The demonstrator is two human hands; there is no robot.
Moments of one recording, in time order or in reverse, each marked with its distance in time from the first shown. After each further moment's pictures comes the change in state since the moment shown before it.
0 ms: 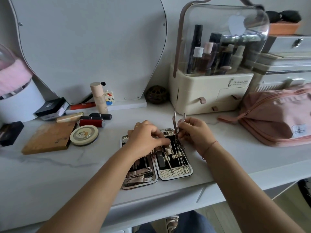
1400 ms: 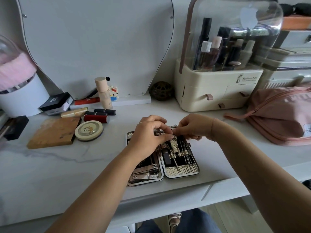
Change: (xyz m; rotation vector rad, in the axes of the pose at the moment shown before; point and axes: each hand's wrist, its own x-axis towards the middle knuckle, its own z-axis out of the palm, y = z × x) left_hand -0.010 -0.007 0.000 -0.213 0.100 0.129; right_hand 0.018 -0.030 0.003 -0.924 -0.454 0.119
